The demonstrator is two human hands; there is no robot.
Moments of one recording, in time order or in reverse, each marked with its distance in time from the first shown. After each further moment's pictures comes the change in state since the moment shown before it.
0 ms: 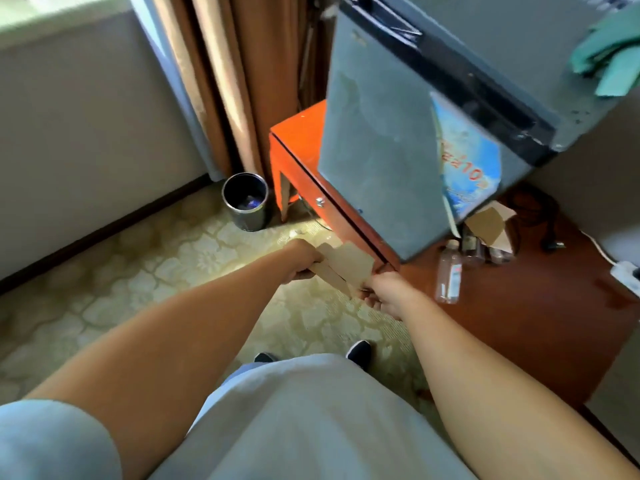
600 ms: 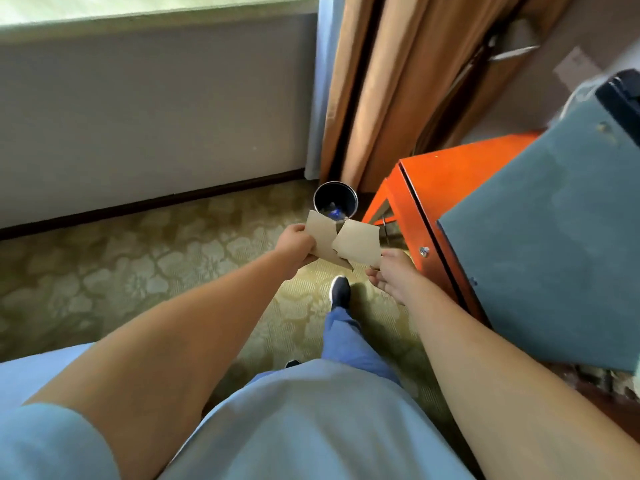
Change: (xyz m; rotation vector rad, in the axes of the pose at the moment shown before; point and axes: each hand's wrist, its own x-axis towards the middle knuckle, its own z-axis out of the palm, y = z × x) left_hand 0.009 -0.051 -0.239 -0.627 0.302 0.091; right_hand 0.024 -0.153 0.222 -0.099 -0.147 -0.244
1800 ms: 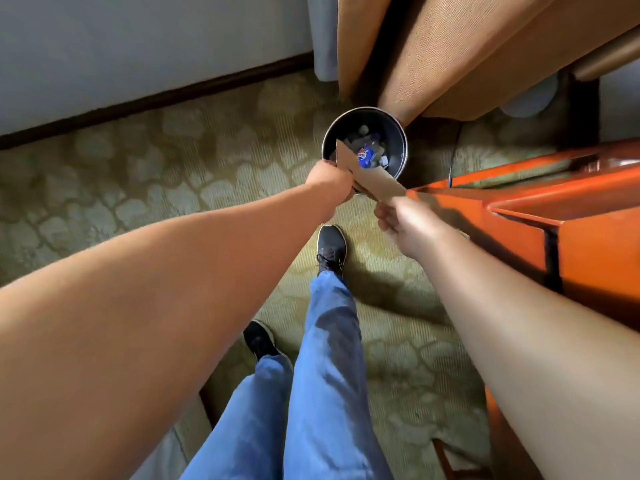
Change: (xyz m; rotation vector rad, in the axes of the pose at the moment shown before) left_hand 0.548 0.040 0.097 0.192 0.189 -0.497; right_hand 0.540 -0.090 0.096 0.137 0.007 0.491
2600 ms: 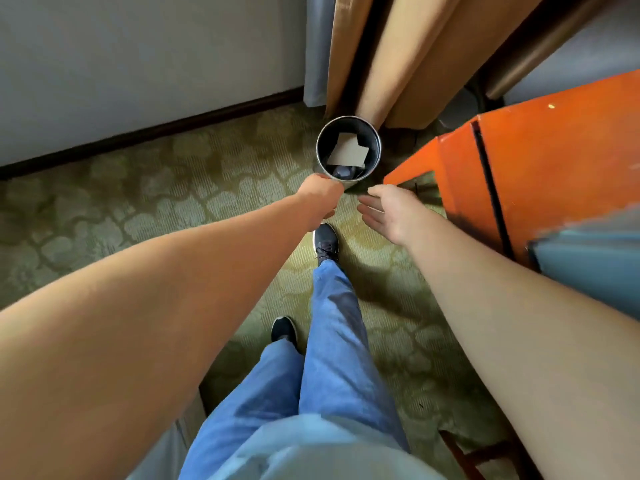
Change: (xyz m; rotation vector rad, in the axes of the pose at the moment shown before) left_hand -0.168 -0.115 -0.071 0.136 -0.138 0.275; right_hand -0.194 0.101 -0.017 -0.014 -0.092 -0.161
